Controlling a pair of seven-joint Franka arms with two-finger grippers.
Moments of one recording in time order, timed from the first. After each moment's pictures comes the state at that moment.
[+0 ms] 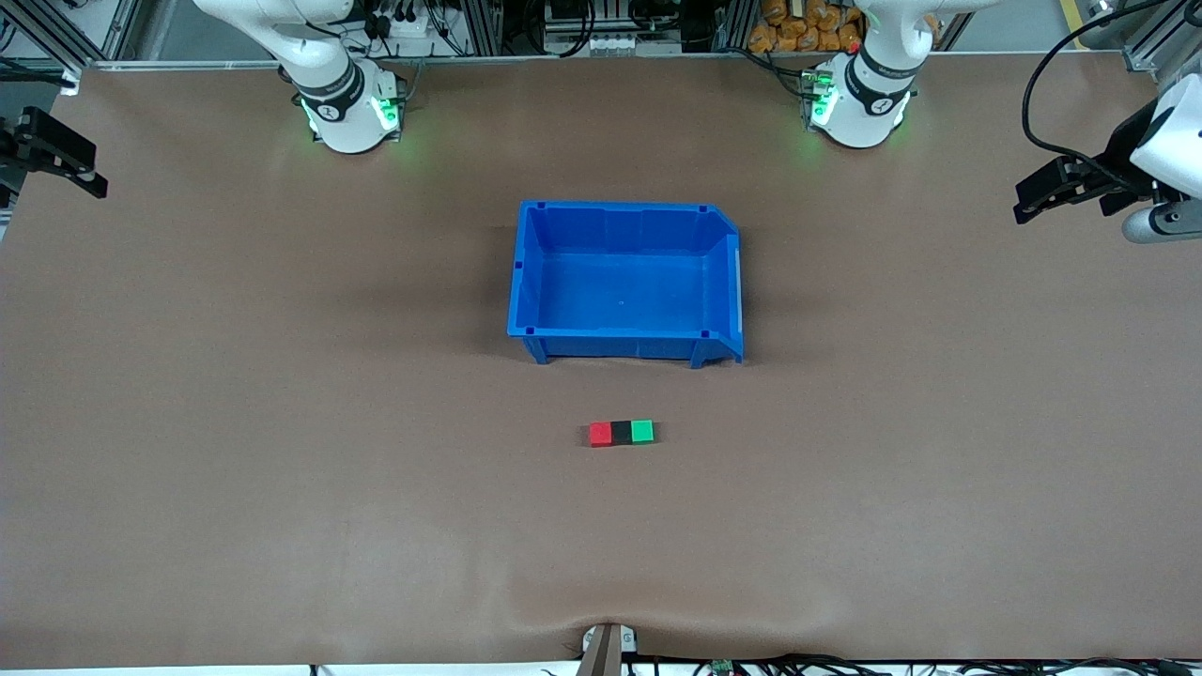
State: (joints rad) left arm 0.03 -0.06 -0.12 -1.60 0.06 1.49 -0.14; right arm -0.06 -0.01 0.03 -1.37 -0.02 1.33 -0.14
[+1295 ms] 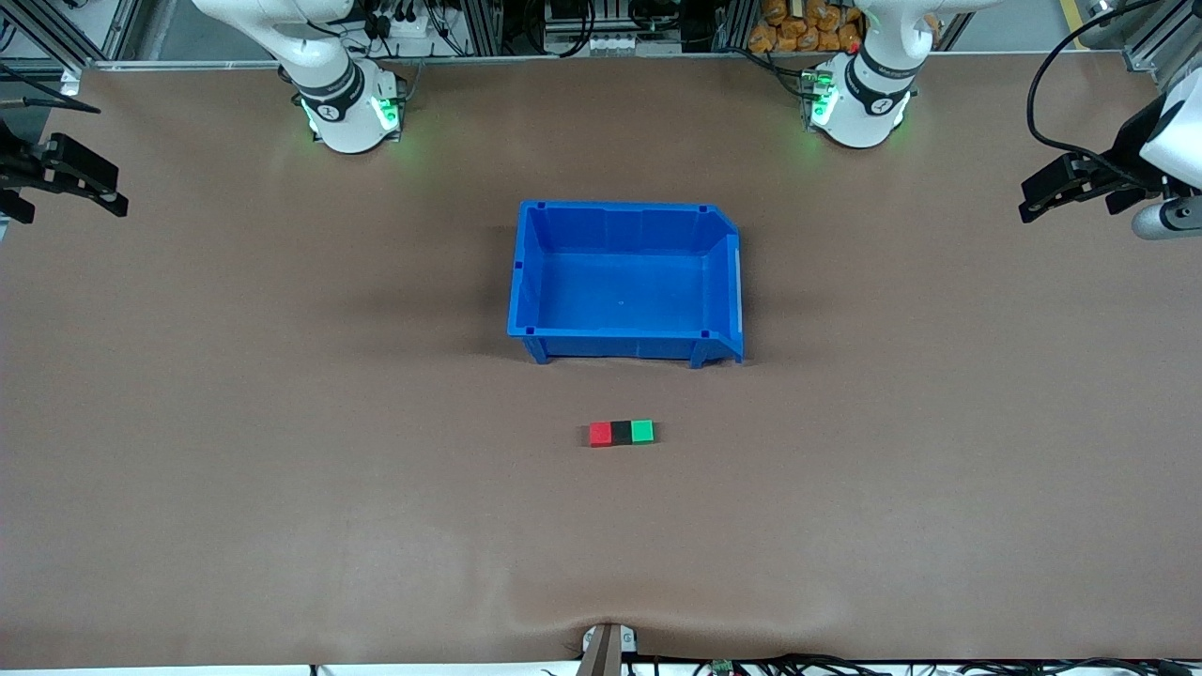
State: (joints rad) left arm 0.04 -0.06 -0.11 -1.58 0.06 1.49 -0.14; right arm -0.03 -0.01 0.02 -1.43 -0.02 1.38 -0.09
